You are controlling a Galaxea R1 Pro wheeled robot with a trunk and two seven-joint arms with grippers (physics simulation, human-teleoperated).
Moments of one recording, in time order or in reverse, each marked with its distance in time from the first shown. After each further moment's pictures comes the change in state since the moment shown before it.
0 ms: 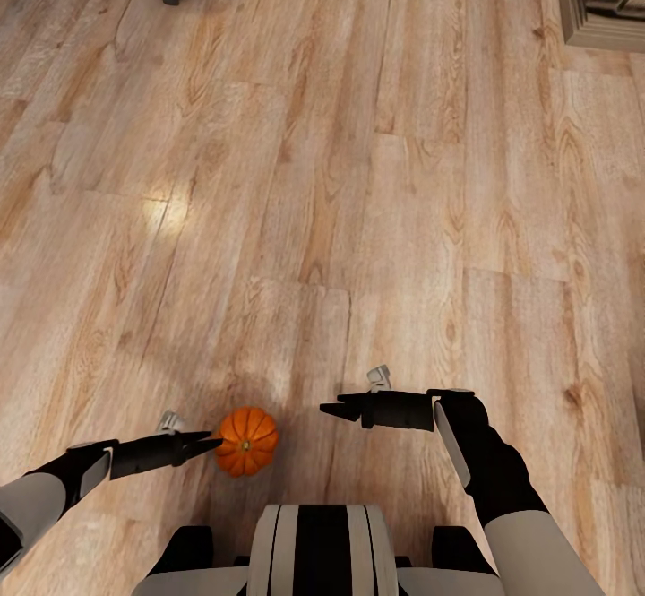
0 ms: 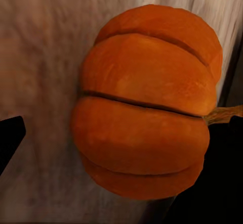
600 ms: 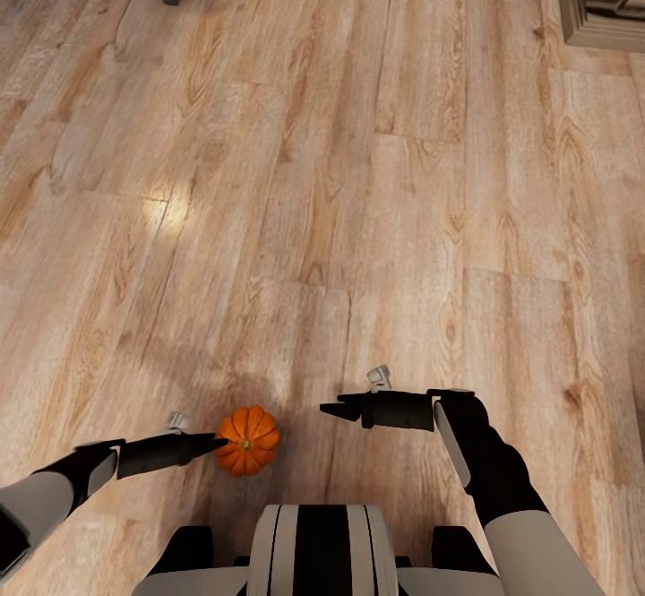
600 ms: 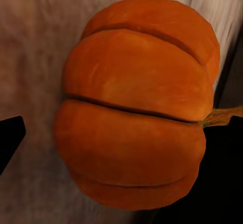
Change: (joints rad) left arm -0.001 -0.020 0.000 -0.003 0.001 0.048 0.008; right arm 0.000 -0.001 0.000 0.000 0.000 0.001 0.000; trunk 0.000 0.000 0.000
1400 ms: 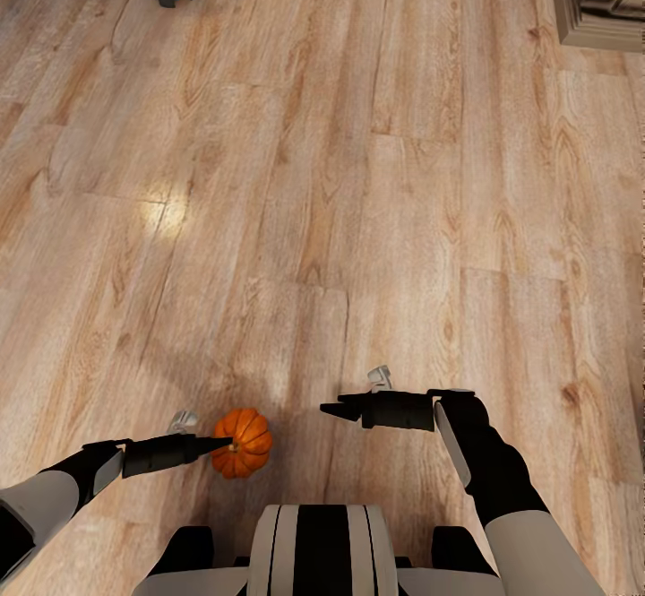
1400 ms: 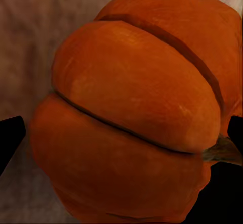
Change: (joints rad) left arm 0.000 -0.015 0.004 -0.007 0.001 0.085 0.077; right arm 0.000 -0.001 0.000 0.001 -0.004 0.004 -0.001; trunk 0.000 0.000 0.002
